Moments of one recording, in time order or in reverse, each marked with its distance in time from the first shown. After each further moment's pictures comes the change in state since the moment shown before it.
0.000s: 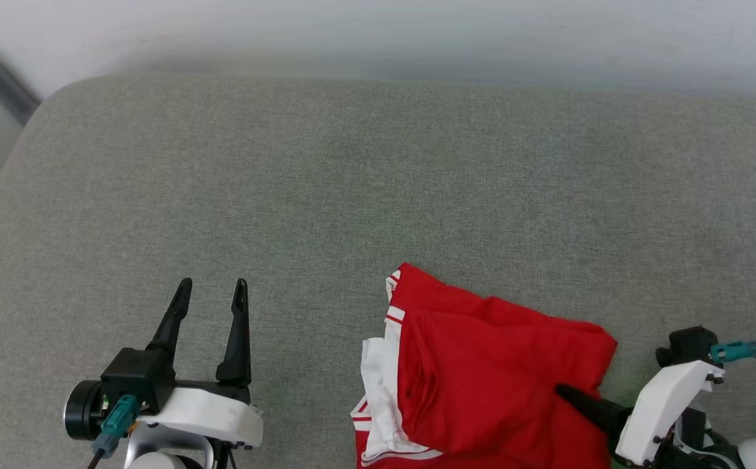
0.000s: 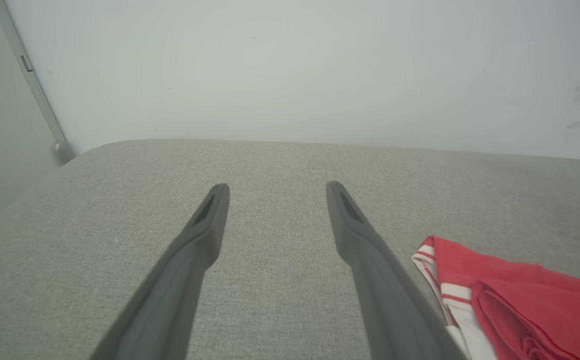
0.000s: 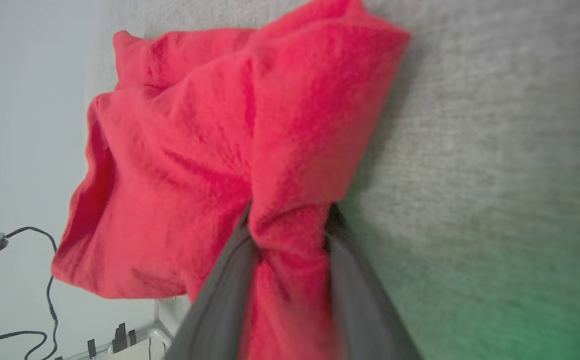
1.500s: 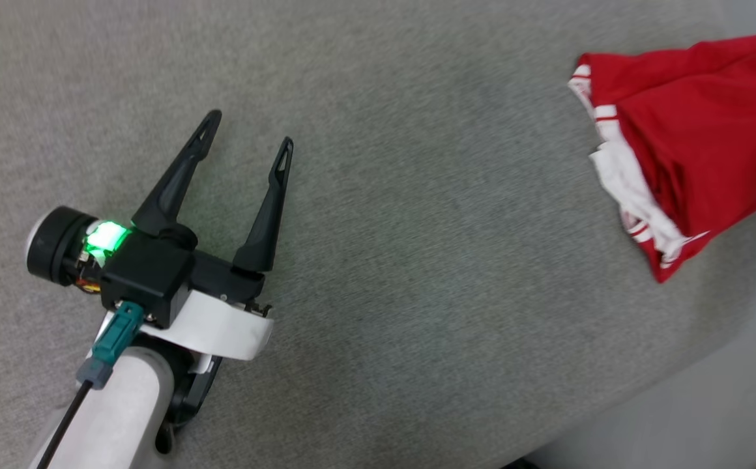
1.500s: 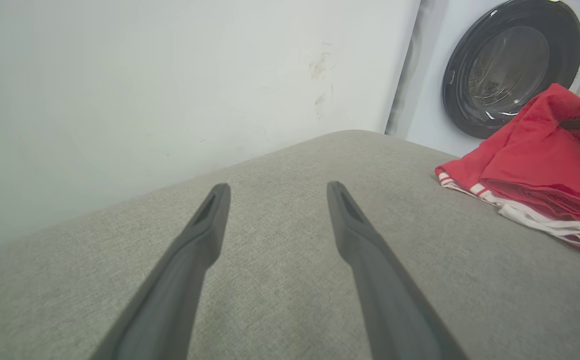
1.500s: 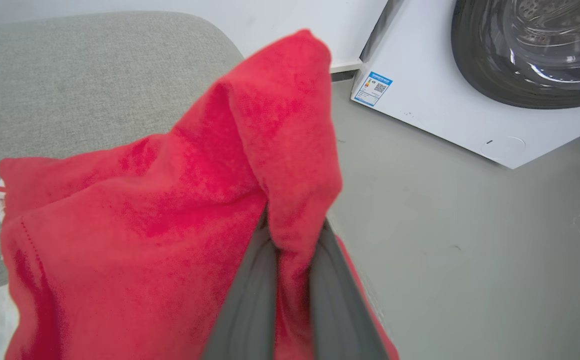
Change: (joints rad) left arm -0.299 0.119 -0.074 -0.244 0.169 -0.098 0.158; right arm -0.641 -0.250 -0.099 0.399 -0.514 -0.001 -0.534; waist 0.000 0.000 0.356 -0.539
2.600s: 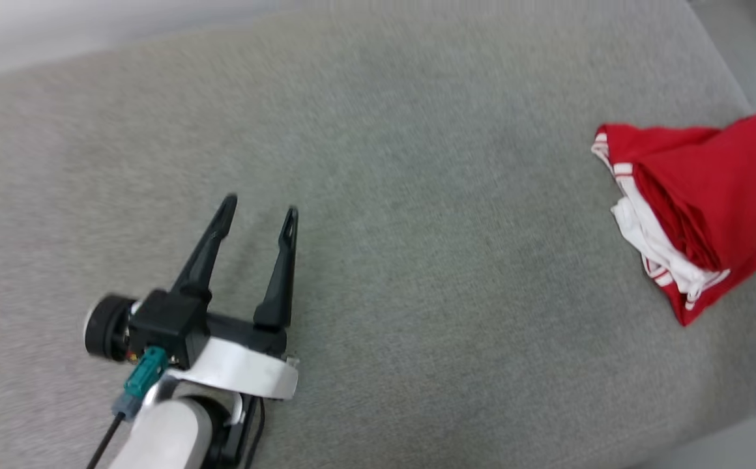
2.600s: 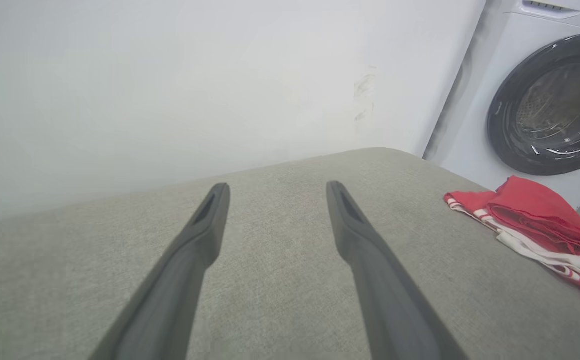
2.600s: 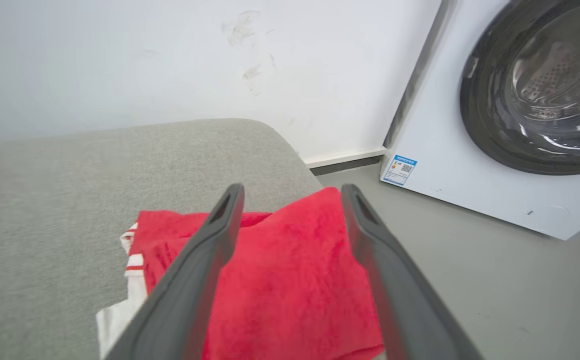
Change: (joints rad) left arm 0.126 -0.099 -0.016 0.116 -0.096 0.063 -0.103; right arm 0.178 0.092 -0.131 -0.013 -0.140 0.000 -0.337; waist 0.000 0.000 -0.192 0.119
